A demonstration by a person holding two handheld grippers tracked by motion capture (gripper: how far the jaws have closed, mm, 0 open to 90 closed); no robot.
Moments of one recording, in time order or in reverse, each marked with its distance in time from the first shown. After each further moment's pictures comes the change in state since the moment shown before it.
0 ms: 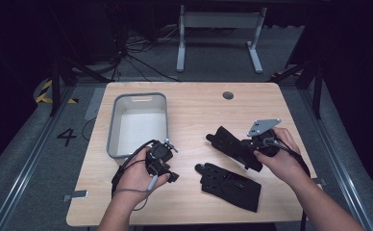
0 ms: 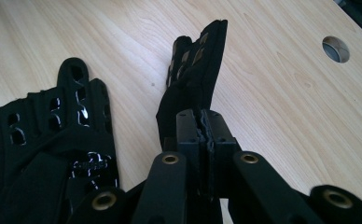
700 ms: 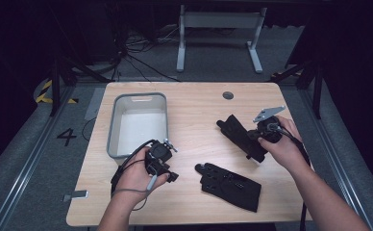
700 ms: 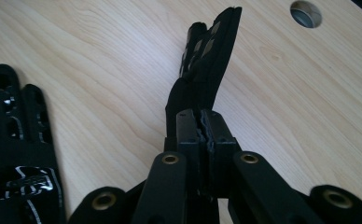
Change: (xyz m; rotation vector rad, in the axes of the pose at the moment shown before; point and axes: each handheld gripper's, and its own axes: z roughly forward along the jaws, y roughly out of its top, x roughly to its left) left arm 0.001 -0.002 -0.002 -0.006 -0.001 -0.005; right arm -0.046 -0.008 0.019 0.041 -0.024 0.133
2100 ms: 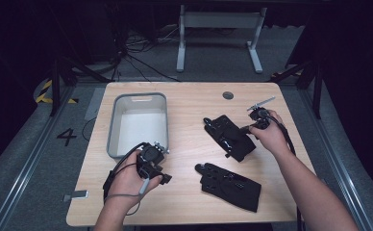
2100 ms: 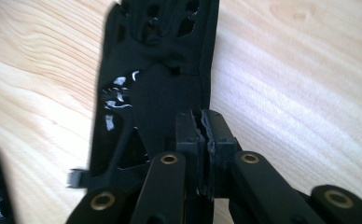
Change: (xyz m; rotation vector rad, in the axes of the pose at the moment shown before) left arm 0.005 -0.018 -0.007 -0.015 0.019 -0.050; right arm -0.048 0.003 0.072 0.070 0.145 0.287
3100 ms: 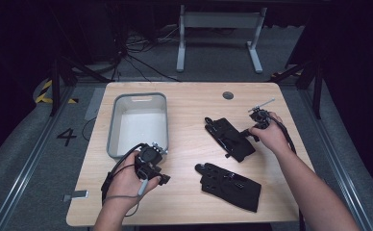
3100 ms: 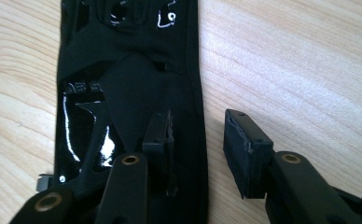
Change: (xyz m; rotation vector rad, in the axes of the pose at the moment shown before) left arm 0.001 -0.005 -0.002 -0.003 0.004 -0.012; right arm -0.022 -0.009 0.024 0.082 0.020 0.109
